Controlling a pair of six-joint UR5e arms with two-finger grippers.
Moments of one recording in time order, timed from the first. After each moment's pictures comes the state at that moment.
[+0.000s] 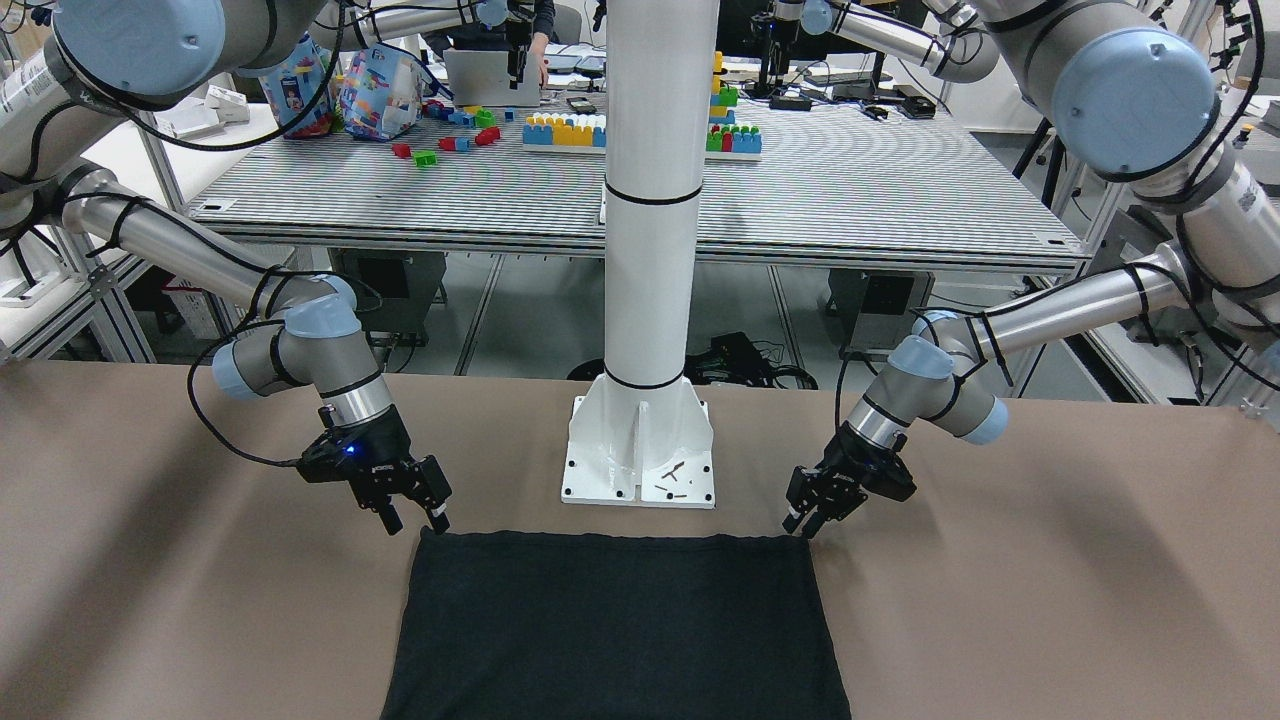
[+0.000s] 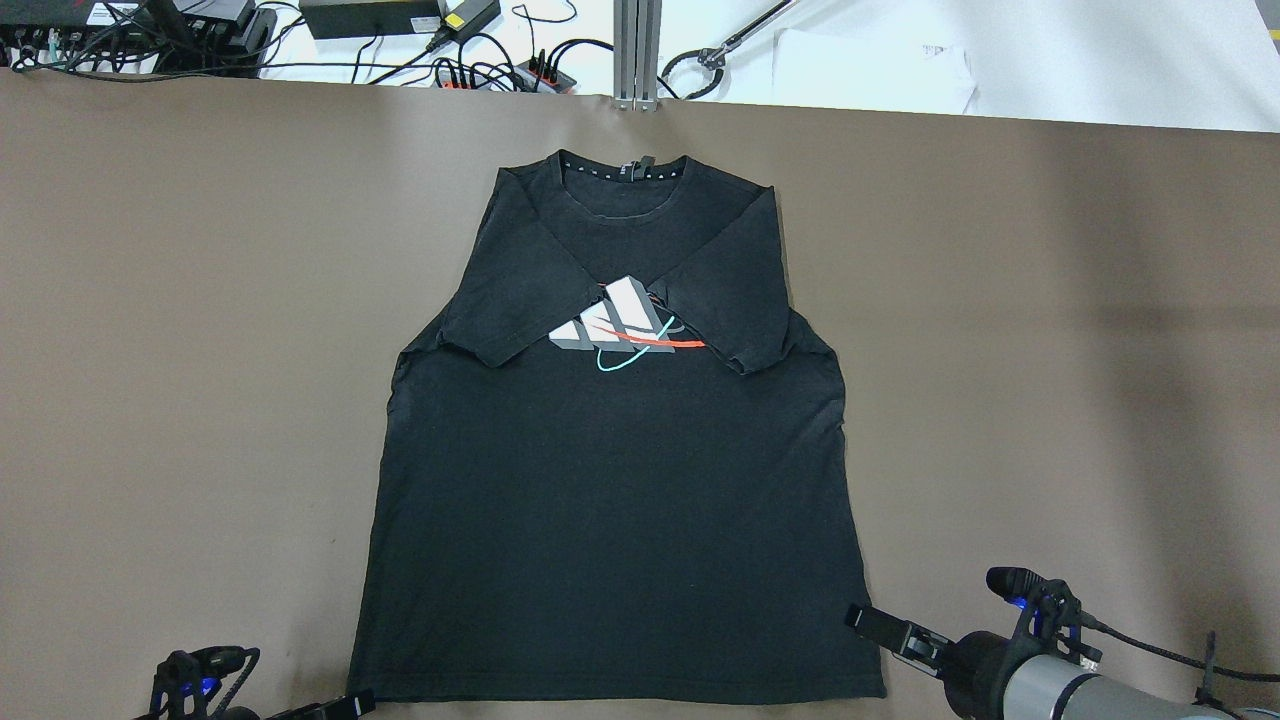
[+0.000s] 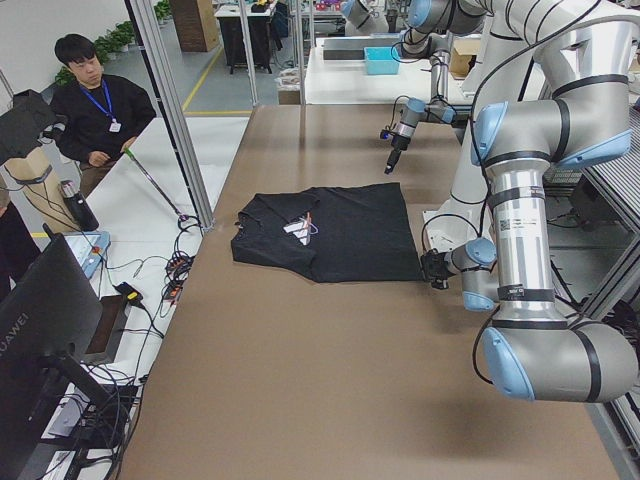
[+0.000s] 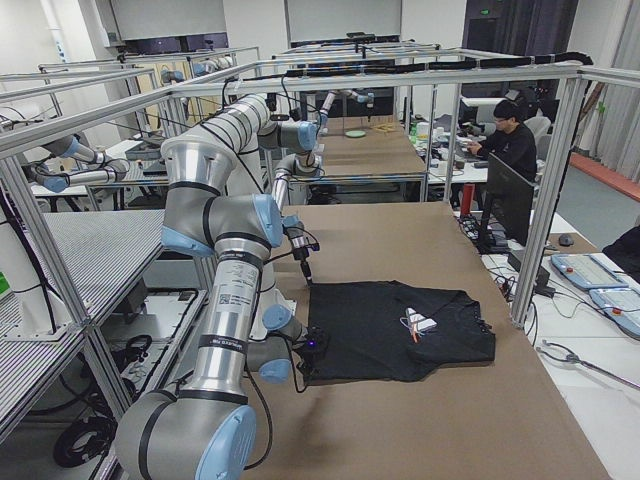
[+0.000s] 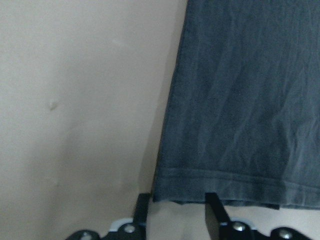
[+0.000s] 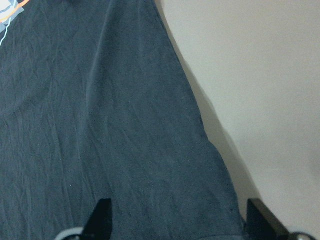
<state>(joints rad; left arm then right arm) 0.07 -1.42 -1.95 -2.62 -1.16 -1.82 0.15 -1.80 2.12 -0.71 1.32 1.83</state>
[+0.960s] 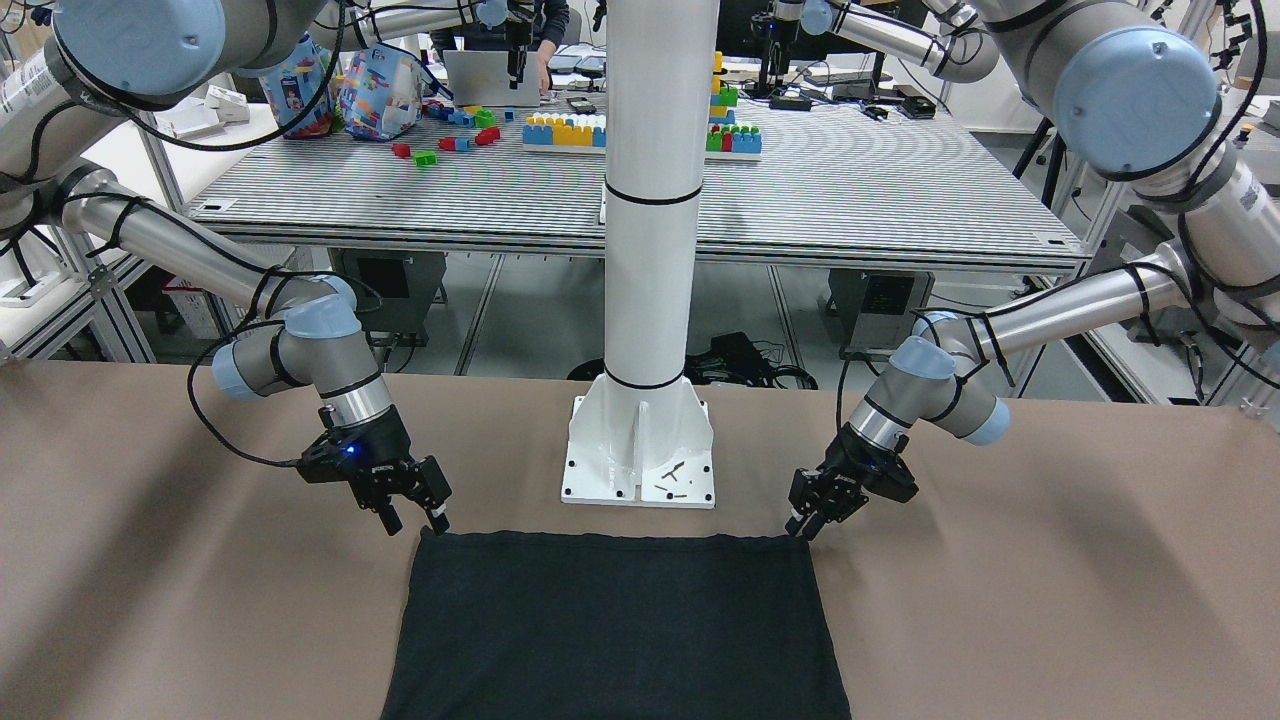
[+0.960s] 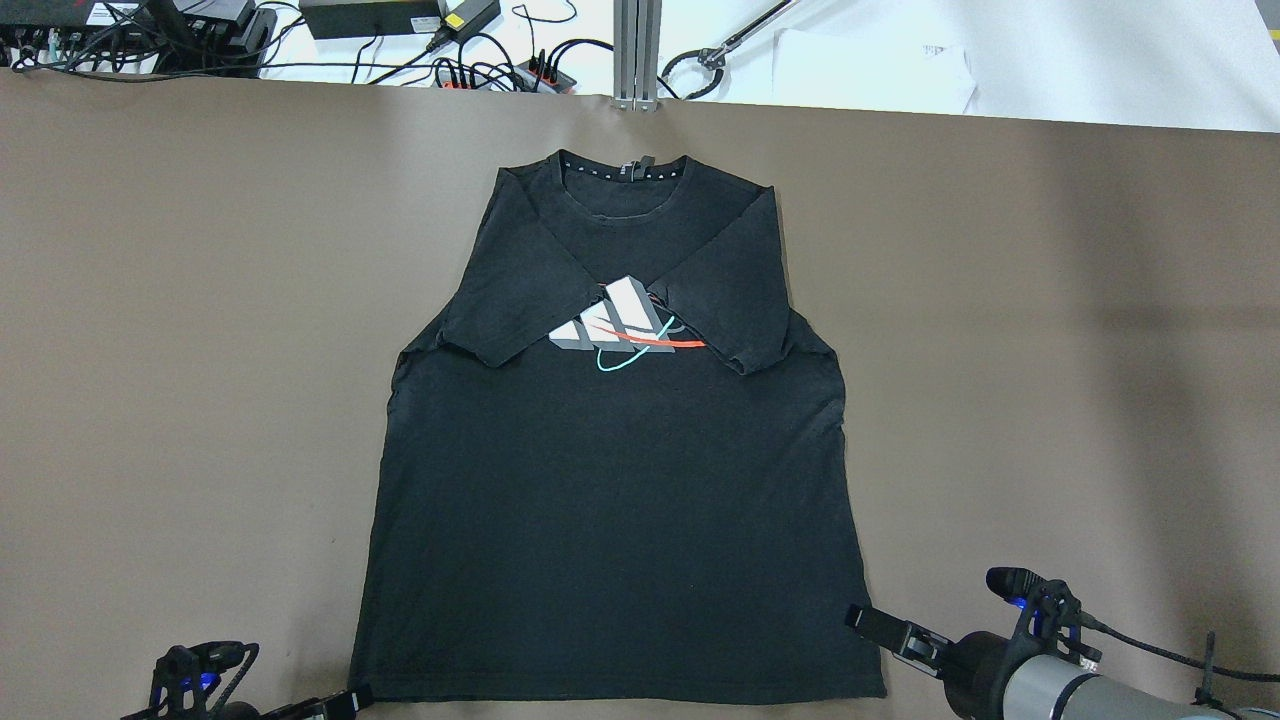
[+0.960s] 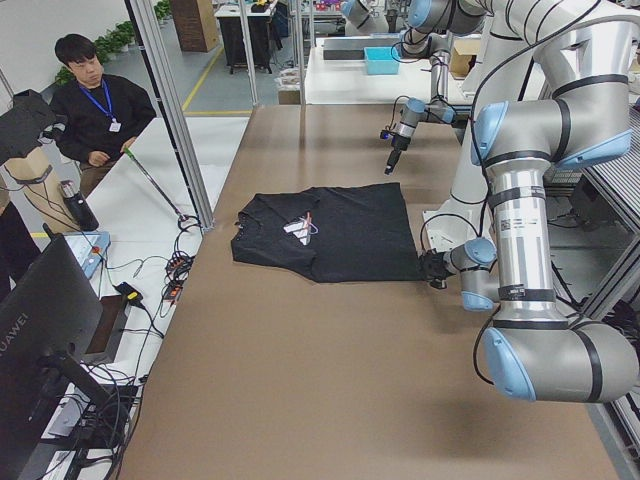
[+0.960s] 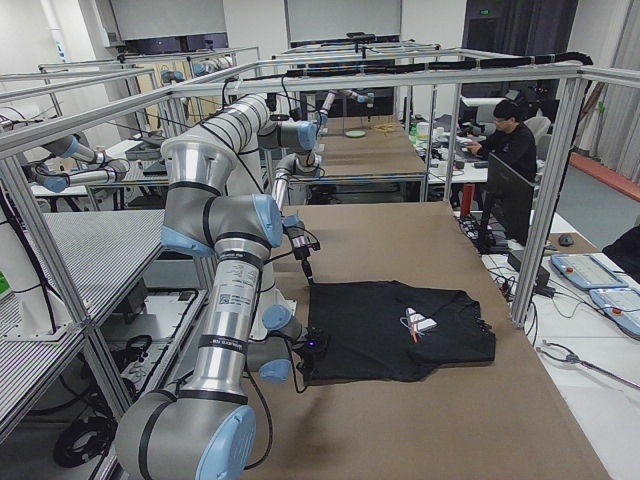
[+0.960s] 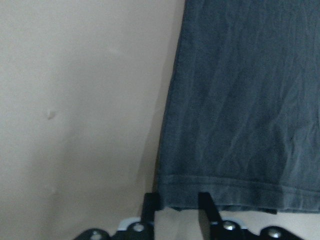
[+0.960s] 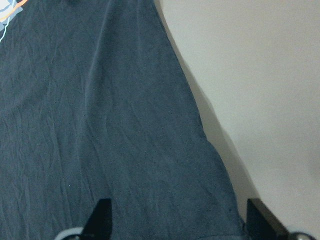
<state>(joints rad) 0.06 -1.42 -1.95 -2.62 -1.17 -1.81 0.15 -1.80 2.12 -0.71 1.32 1.83</state>
